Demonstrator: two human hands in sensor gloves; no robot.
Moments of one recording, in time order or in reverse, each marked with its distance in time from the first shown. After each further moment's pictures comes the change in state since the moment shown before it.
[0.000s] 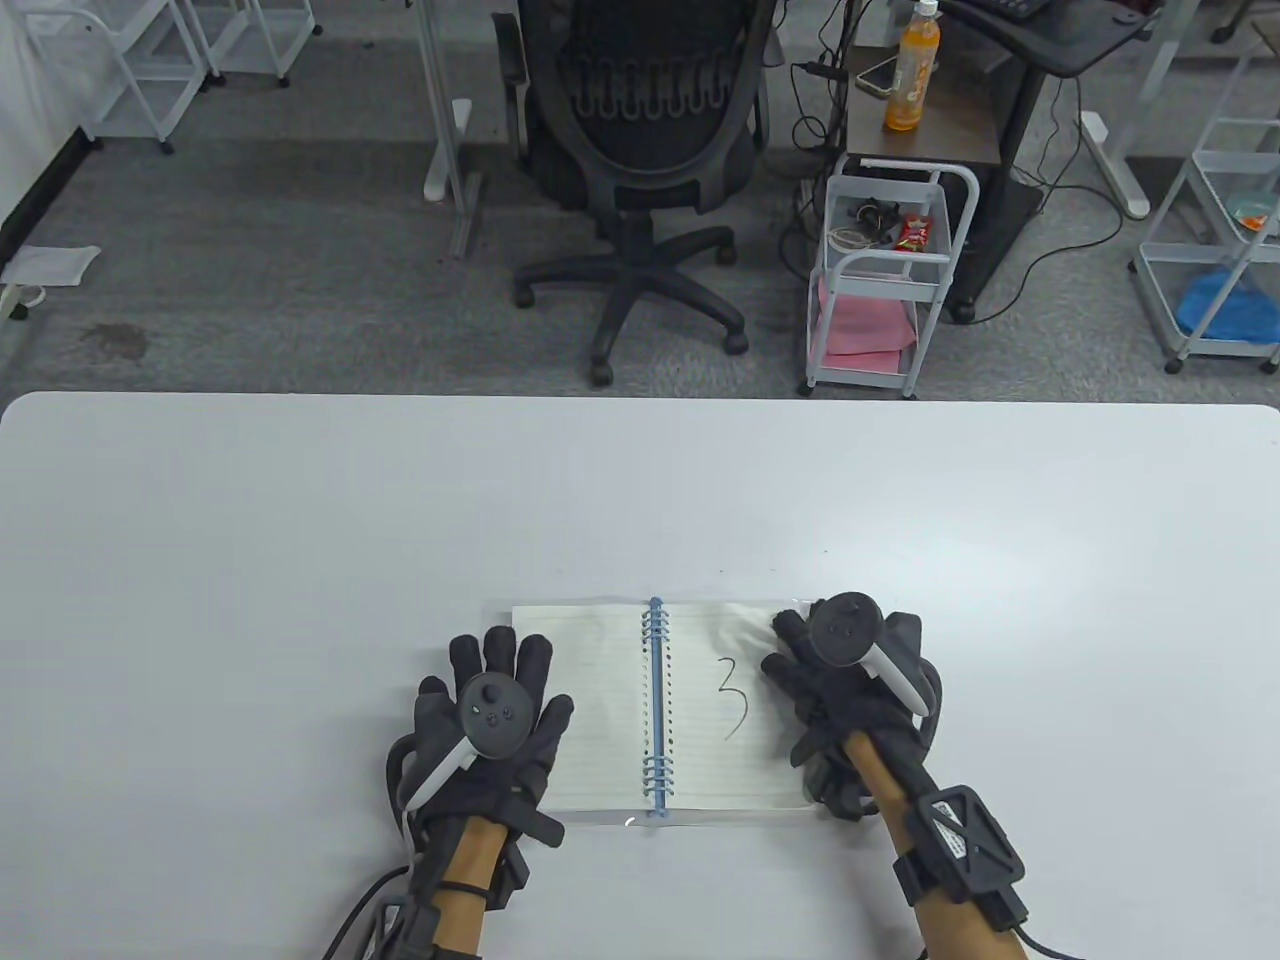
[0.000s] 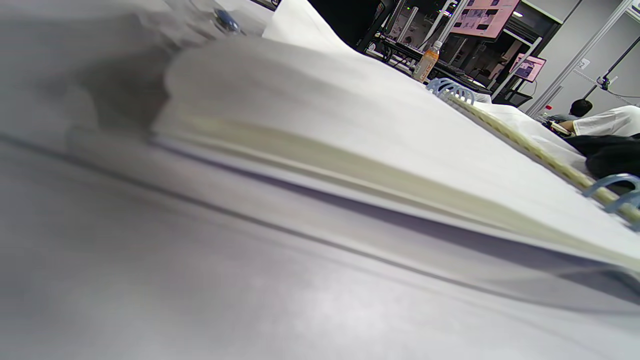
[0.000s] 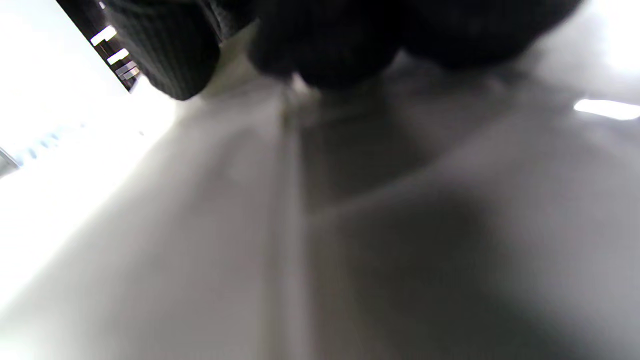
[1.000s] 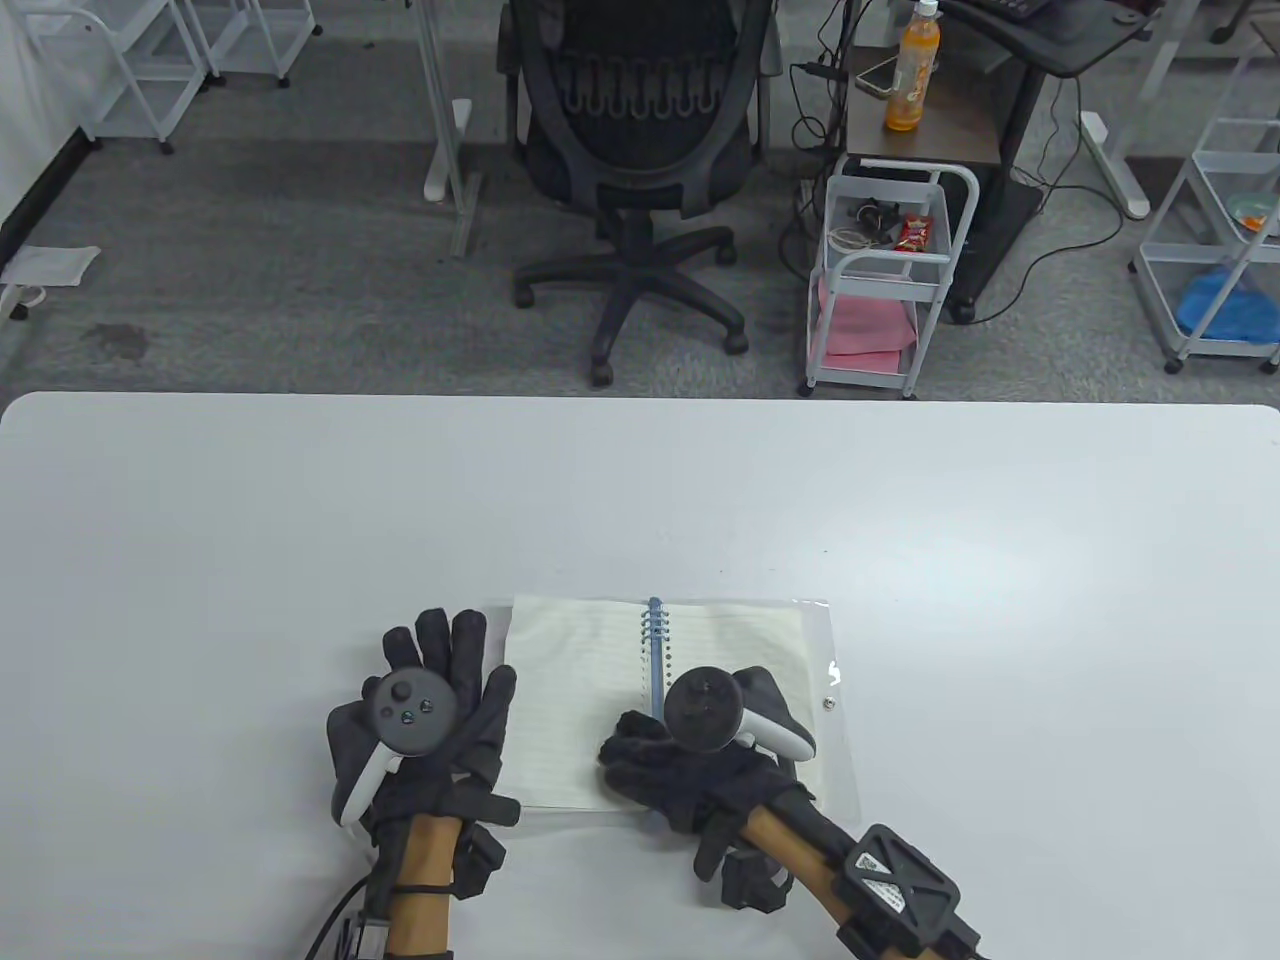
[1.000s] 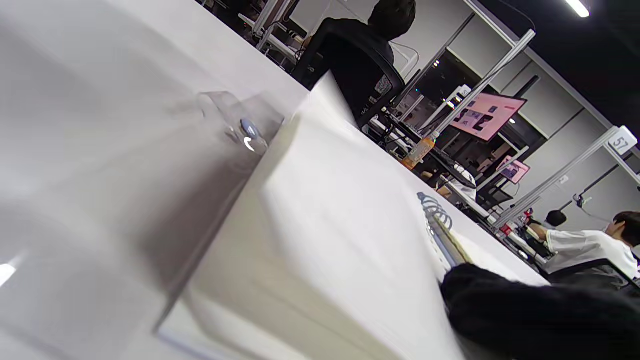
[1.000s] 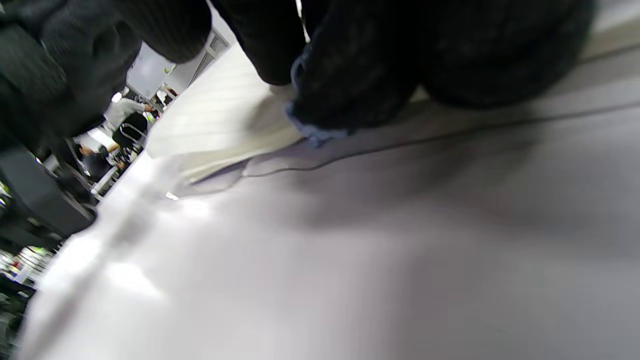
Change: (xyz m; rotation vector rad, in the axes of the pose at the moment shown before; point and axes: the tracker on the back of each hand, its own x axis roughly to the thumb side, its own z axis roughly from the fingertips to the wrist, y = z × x) left_hand -0.036 0.032 0.018 0.151 0.020 0.256; right_hand 0.115 0.081 0.066 0.413 -0.486 0.061
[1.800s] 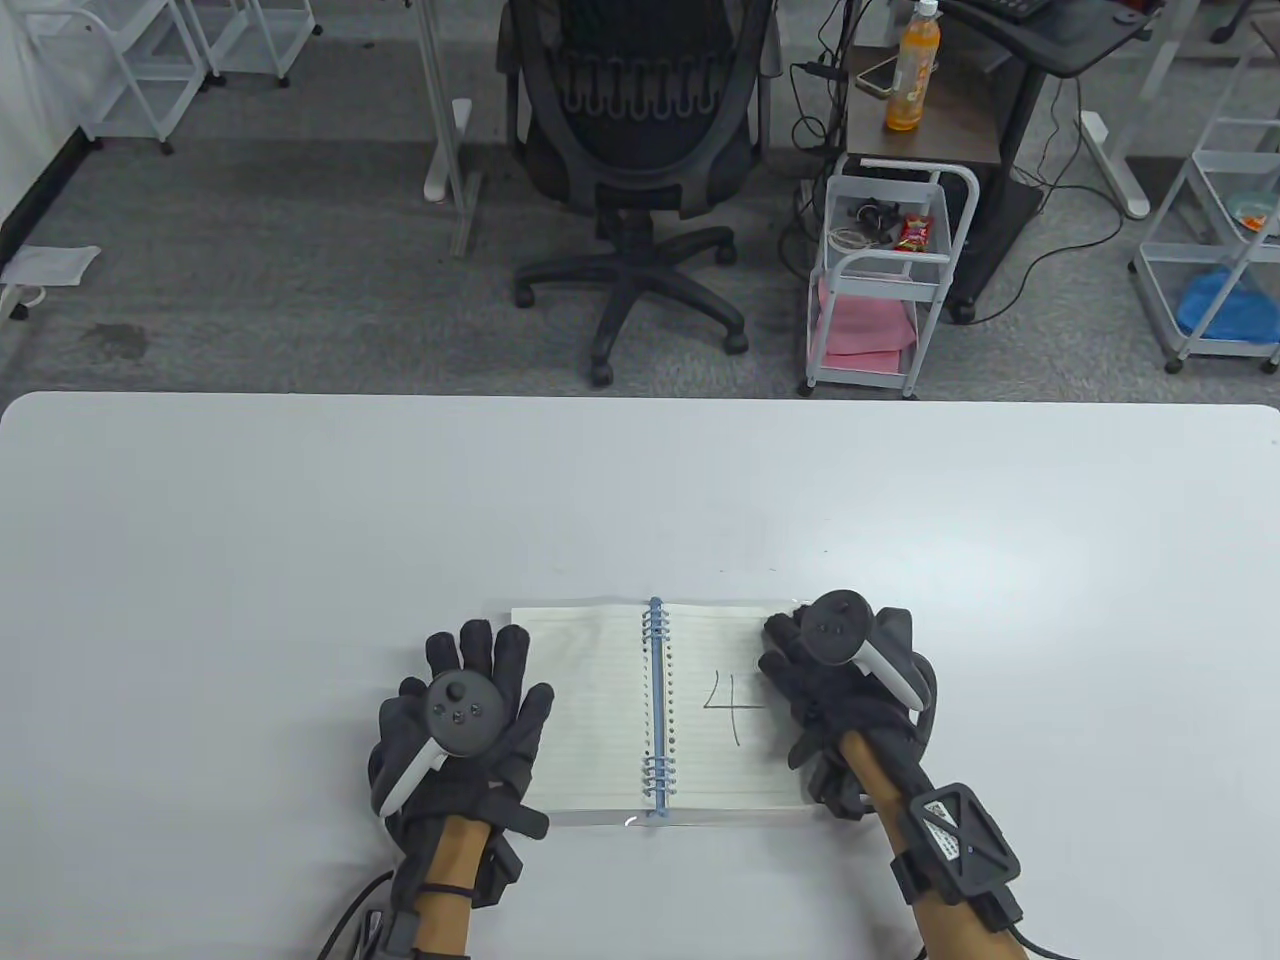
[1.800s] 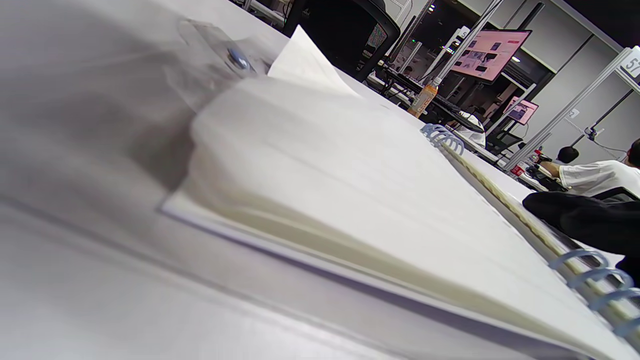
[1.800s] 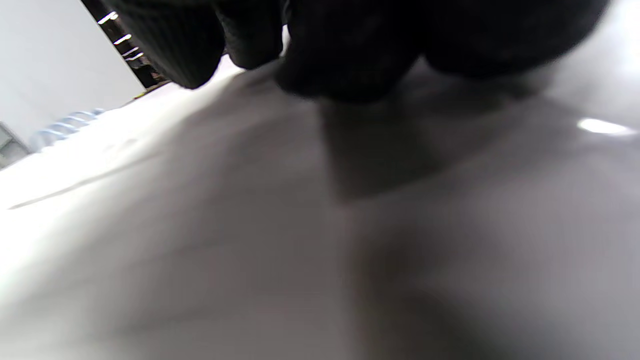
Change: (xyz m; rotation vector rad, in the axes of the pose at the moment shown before) left_hand 0.017 -0.027 -0.008 -0.106 -0.015 -0.143; right_hand -0.128 -0.078 0.024 -0.345 0.541 0.035
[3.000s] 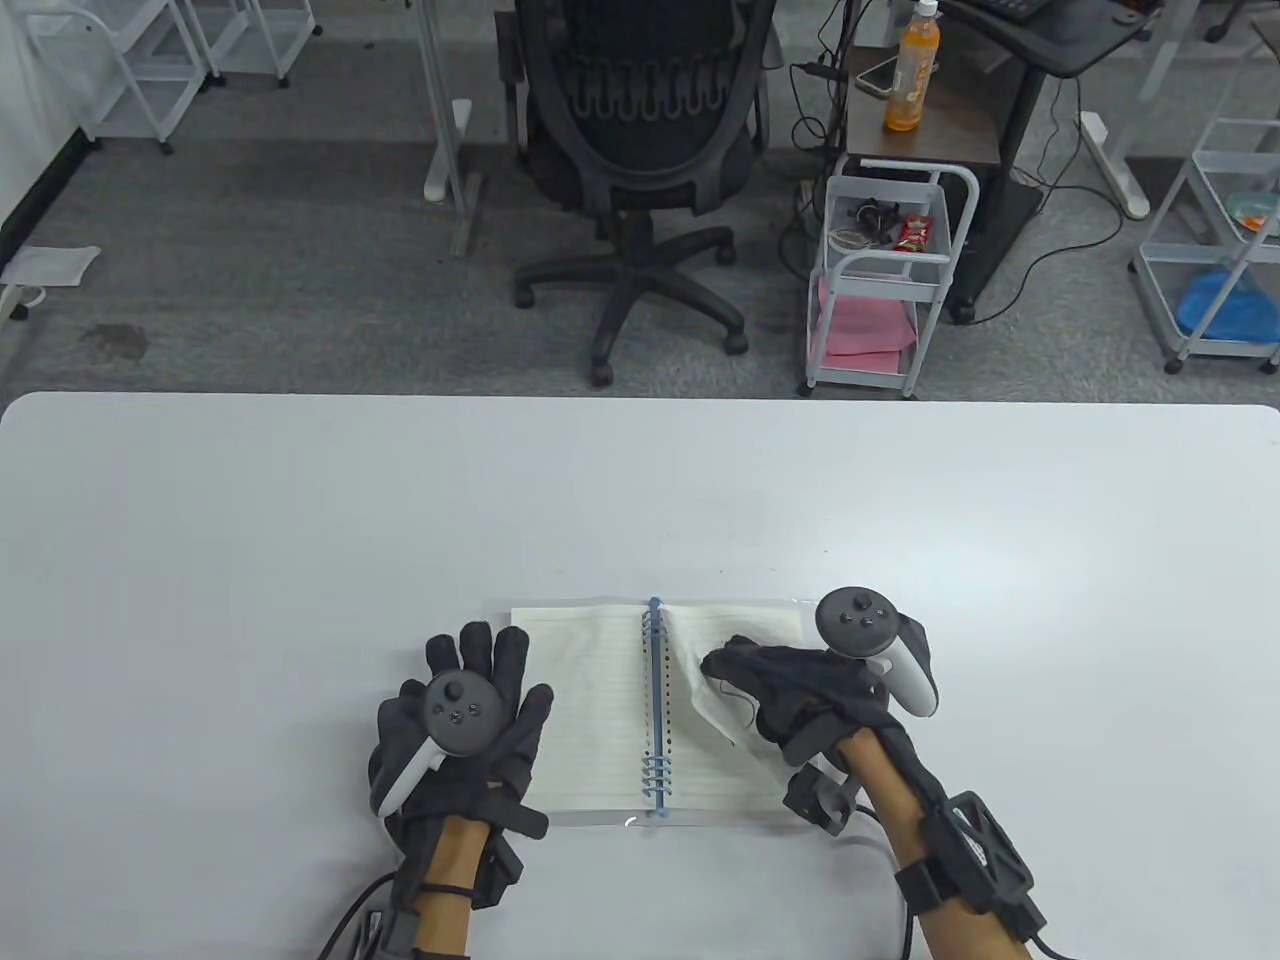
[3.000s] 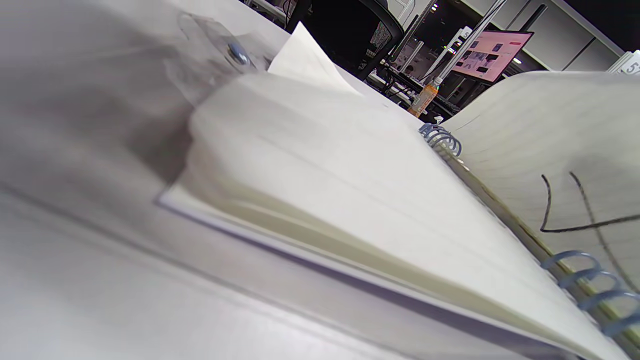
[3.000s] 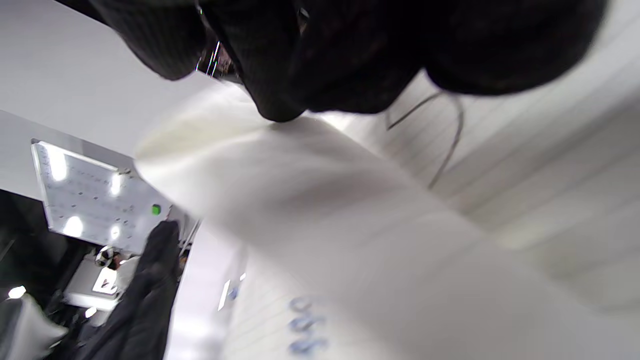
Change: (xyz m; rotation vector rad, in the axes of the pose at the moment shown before) left_hand 0.000 0.001 0.001 -0.007 -0.001 0.024; right_hand 0.036 -0.004 0.028 0.316 -0.340 -0.578
